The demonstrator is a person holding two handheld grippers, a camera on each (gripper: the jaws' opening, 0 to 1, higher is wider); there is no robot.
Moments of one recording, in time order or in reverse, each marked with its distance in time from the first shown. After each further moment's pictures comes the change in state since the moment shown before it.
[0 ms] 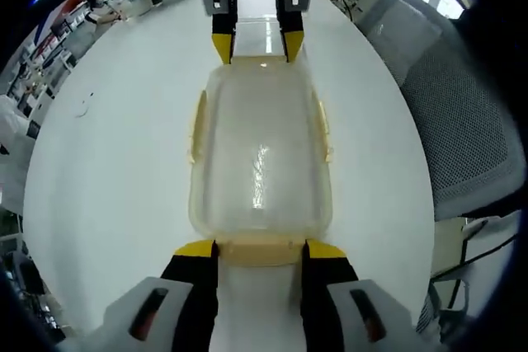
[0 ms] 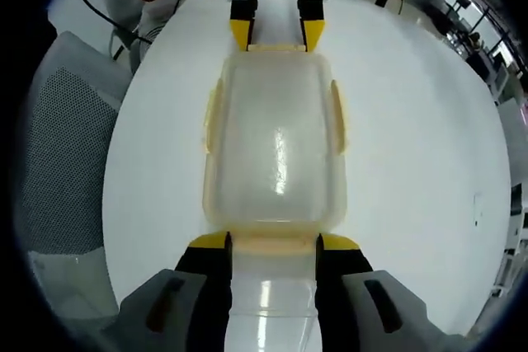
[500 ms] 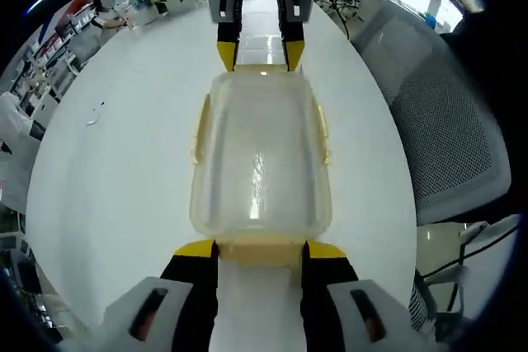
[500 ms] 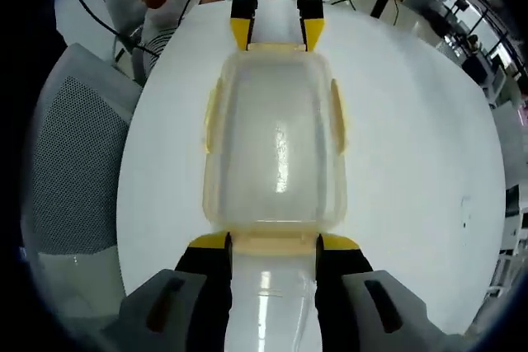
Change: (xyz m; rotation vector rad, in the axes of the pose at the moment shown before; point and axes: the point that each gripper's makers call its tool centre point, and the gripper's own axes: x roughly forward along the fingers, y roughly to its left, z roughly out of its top) left arm -0.029 0.002 0.011 -0.004 -0.031 0.000; right arm -0.026 0.001 0.009 0.002 -0.010 -0.005
